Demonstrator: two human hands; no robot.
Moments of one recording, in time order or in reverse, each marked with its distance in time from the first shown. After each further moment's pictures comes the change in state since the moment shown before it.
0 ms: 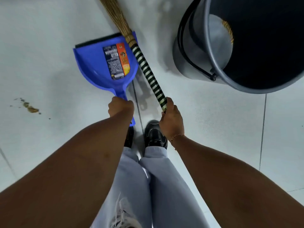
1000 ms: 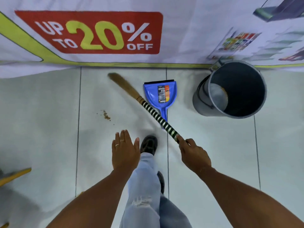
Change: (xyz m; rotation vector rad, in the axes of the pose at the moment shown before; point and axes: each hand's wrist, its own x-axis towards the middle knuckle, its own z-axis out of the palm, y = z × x) left_hand -0.212 -0.209 -0.212 0.257 0.321 0.531; right_hand -0.237 -0.070 -0.092 -0.505 0.123 -0.521
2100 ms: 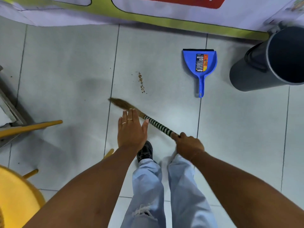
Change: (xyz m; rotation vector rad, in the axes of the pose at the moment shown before) left_hand -0.081 -0.227 0.008 -0.037 0.004 0.042; right_hand -0.099 -0.218 0.111 -0.227 -0.457 -0.165
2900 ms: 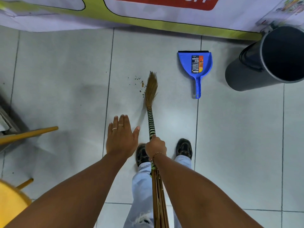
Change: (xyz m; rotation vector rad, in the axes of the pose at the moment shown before) left_hand -0.002 -0.022 -0.007 0.092 -0.080 0.023; right_hand 0.042 -0.101 0.006 0.922 -0.058 0.538
